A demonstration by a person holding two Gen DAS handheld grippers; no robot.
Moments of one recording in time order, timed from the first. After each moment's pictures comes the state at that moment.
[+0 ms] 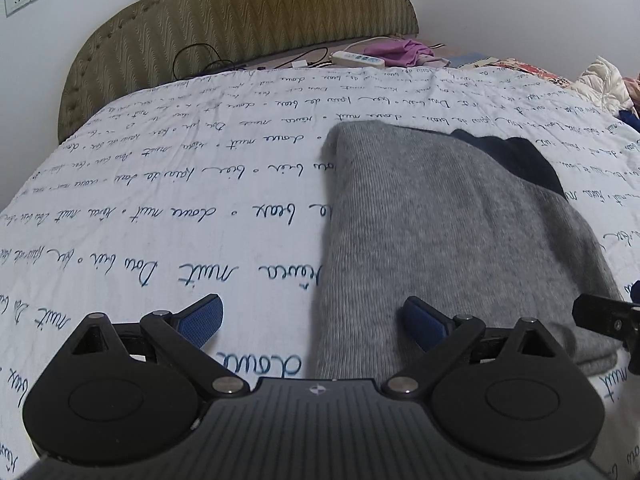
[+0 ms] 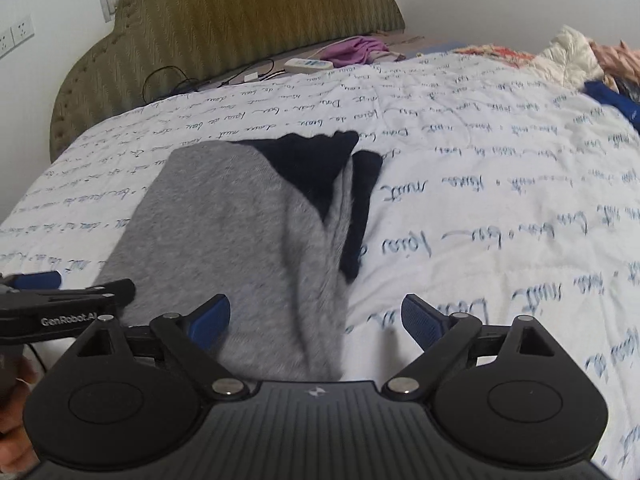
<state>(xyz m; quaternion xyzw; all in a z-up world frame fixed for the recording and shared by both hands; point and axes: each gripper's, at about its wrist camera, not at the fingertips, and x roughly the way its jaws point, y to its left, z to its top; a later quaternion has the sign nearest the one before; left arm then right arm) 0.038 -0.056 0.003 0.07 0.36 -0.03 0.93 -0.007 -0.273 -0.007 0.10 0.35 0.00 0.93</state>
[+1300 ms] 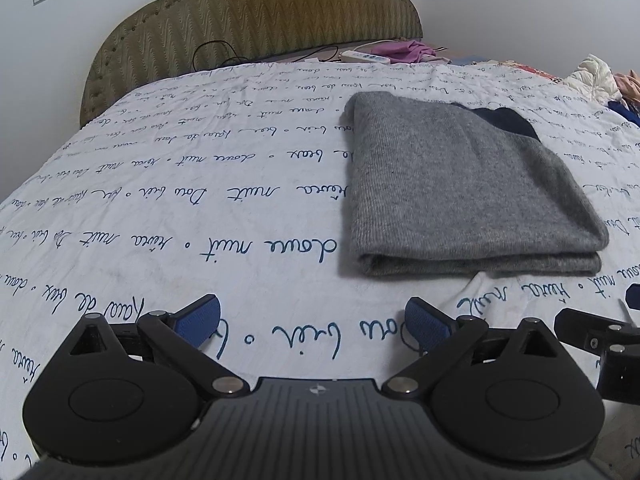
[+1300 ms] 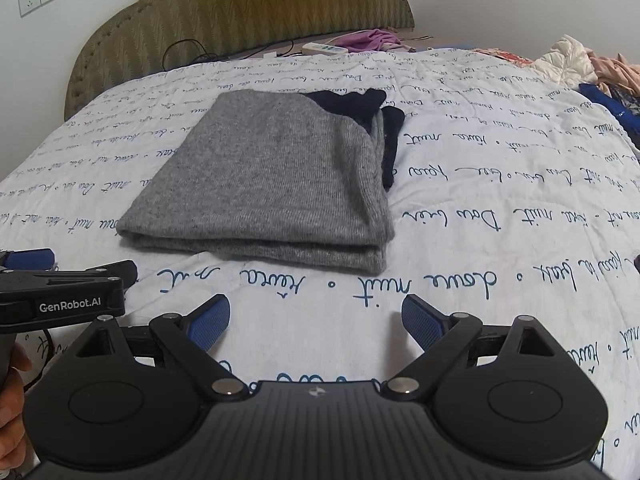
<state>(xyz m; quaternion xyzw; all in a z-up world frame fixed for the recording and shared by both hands) -0.039 -0.023 -0.011 0.06 0.35 -0.03 0.93 -0.077 -0.225 -0.023 0.06 0.36 0.00 0.93</state>
